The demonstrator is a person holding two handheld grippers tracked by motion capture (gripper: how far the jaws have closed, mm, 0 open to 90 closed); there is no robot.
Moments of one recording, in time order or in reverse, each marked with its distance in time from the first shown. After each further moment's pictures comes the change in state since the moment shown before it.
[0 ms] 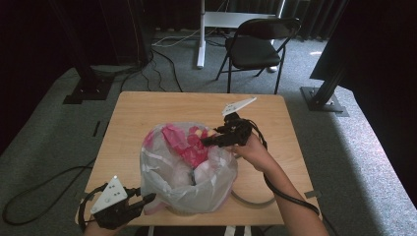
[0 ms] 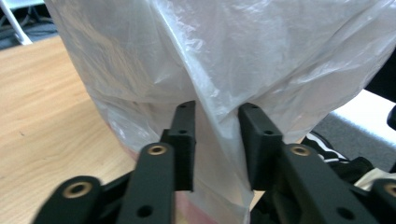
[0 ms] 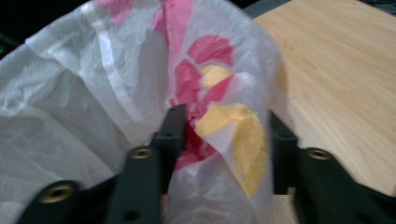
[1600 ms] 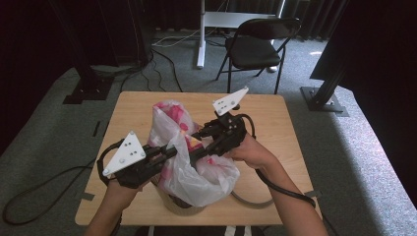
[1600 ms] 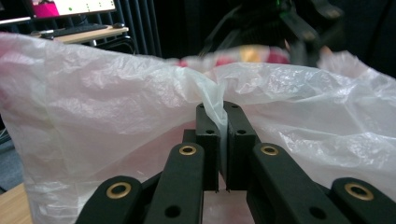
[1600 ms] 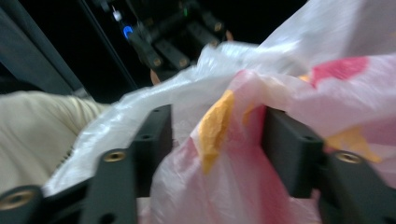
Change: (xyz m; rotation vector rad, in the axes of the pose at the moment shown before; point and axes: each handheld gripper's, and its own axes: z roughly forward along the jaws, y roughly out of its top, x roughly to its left) left arm -0.007 0.123 0.019 -0.250 -0.047 0.154; right arm 0.056 0.044 -0.010 -0.099 0.528 -0.222
